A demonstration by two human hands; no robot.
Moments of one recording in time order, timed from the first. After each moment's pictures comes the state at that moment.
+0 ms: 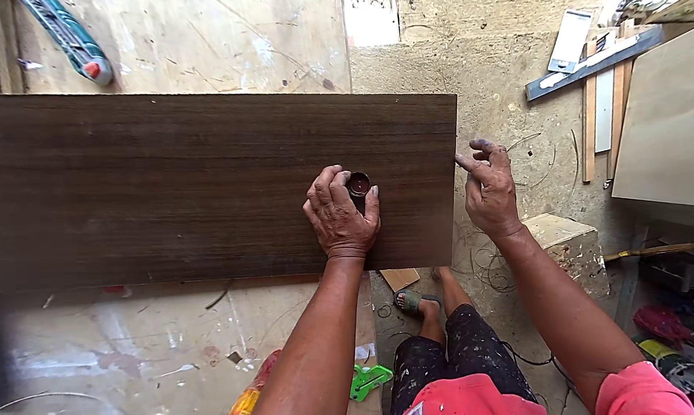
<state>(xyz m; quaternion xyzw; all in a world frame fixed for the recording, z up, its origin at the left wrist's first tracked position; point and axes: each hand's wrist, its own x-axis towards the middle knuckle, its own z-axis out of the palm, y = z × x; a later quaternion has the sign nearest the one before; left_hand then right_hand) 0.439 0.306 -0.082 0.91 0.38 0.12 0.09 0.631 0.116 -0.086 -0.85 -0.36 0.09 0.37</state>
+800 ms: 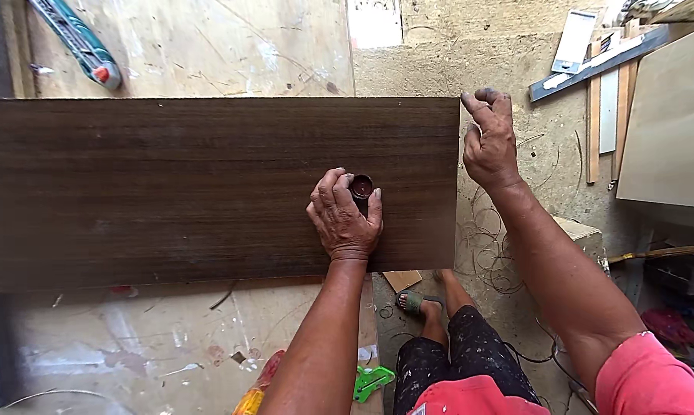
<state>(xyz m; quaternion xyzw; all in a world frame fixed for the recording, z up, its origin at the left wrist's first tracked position) 0.438 0.306 -0.084 0.91 0.38 0.12 0.09 0.689 0.171 -0.090 -0.87 -0.33 0.09 0.34</state>
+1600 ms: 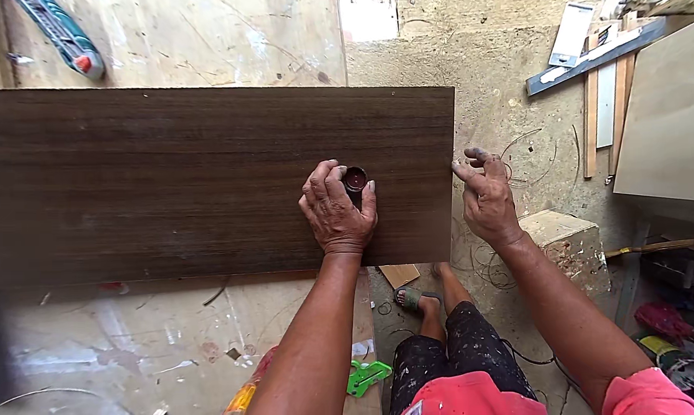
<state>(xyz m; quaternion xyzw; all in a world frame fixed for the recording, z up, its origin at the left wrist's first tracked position) 0.438 0.306 -0.083 0.91 0.37 0.12 0.09 0.616 0.100 -0.083 -0.85 -0.38 0.12 0.35</state>
